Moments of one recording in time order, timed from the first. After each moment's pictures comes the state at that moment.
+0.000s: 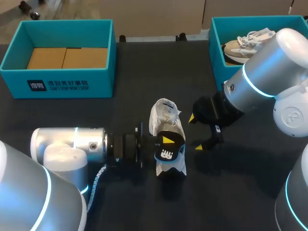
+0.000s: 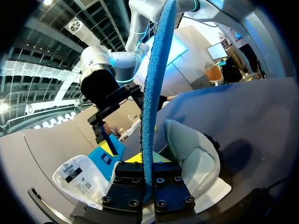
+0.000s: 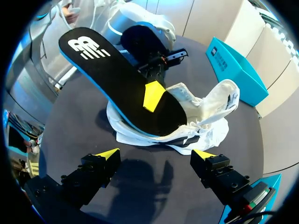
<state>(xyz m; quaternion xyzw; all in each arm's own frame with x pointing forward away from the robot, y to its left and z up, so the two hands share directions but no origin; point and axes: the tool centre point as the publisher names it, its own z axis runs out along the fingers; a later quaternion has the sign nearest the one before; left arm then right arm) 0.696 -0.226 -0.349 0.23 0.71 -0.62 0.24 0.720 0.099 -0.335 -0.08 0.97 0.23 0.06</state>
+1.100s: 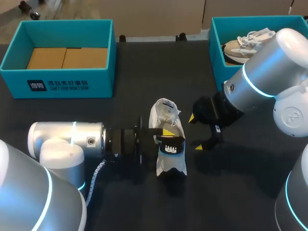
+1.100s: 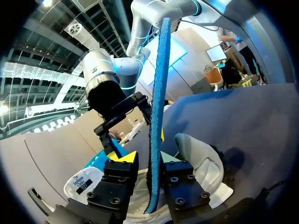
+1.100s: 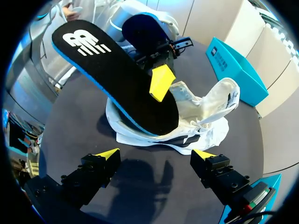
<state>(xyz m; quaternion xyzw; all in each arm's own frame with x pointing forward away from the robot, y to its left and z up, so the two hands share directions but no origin) 0.692 -0.226 -0.321 0.24 0.70 -0.63 0.24 0.720 0.099 -0.335 -0.08 0.97 0.23 0.06</state>
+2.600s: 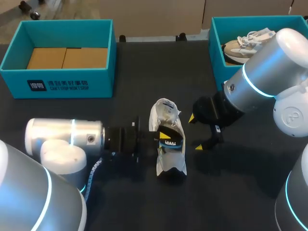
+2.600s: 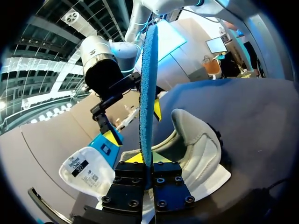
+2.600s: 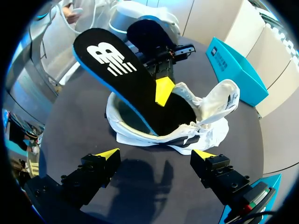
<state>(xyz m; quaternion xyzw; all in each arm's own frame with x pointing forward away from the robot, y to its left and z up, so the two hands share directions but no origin) 0.710 -0.215 -0.347 0.23 0.75 -0.58 0.24 0.720 0.099 -0.335 -0.08 0.97 0.23 0.06</state>
